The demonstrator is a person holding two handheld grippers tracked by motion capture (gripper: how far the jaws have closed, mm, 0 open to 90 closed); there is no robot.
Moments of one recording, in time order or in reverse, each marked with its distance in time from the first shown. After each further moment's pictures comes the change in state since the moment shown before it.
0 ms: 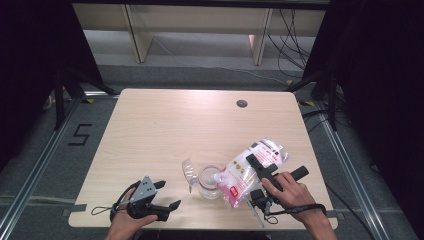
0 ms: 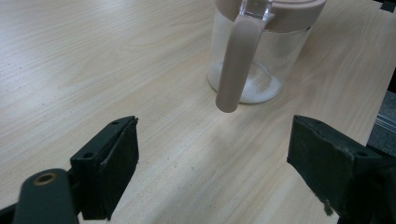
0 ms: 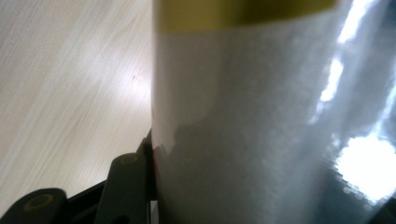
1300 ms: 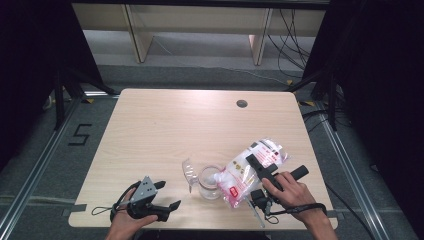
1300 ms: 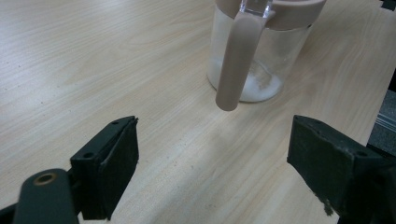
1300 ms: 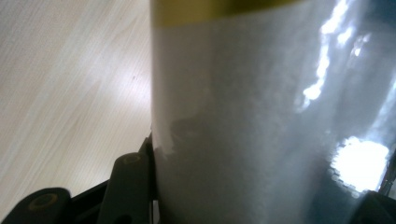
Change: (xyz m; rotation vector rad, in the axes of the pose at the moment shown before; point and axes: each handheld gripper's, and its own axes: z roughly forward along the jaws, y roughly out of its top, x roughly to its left) left arm 0.001 0.000 0.001 -0.008 -0.001 0.010; right arm 0.001 -0.001 0.000 -0.014 -0.012 -0.006
